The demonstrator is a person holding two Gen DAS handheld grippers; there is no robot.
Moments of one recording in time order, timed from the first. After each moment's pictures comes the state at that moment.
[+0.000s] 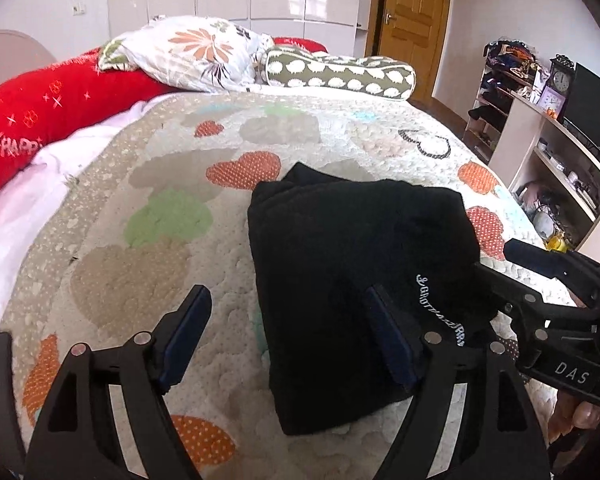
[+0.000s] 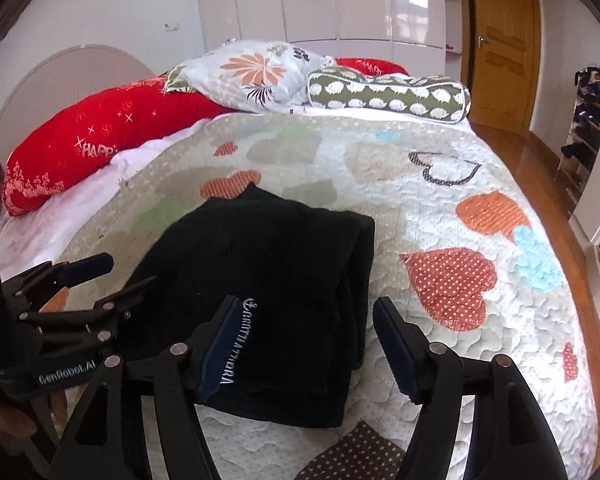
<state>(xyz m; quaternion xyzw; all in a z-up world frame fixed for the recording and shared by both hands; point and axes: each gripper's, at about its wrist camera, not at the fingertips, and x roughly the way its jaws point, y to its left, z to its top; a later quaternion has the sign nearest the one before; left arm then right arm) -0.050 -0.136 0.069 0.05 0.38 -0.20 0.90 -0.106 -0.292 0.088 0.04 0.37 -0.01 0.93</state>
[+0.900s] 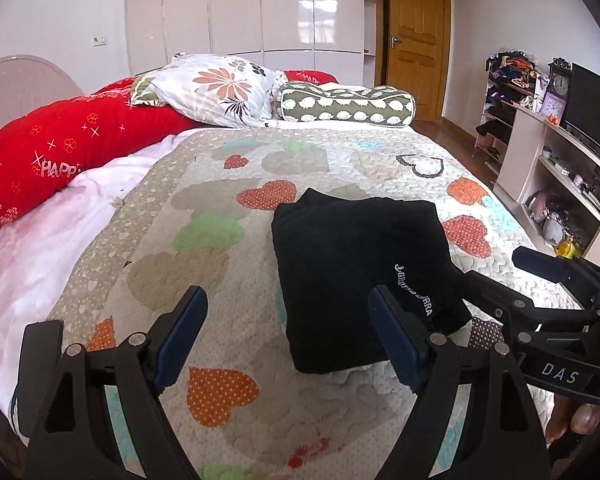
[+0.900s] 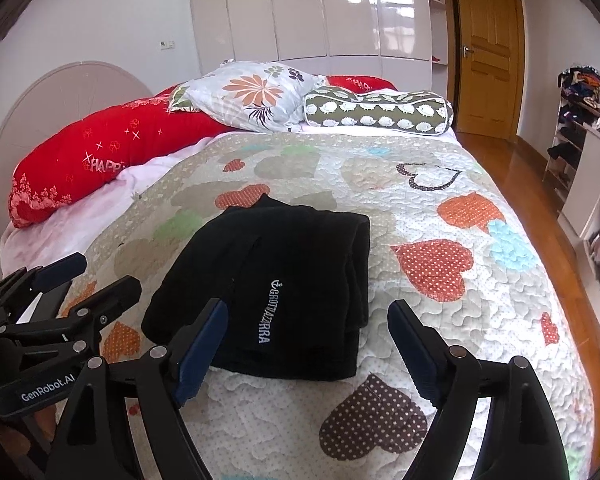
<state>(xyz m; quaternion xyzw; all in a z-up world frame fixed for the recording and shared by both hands) -0.105 -0.118 0.103 0.06 0.33 -0.17 0.93 -0.157 -0.276 0.112 0.05 0.35 -0.03 0.93</state>
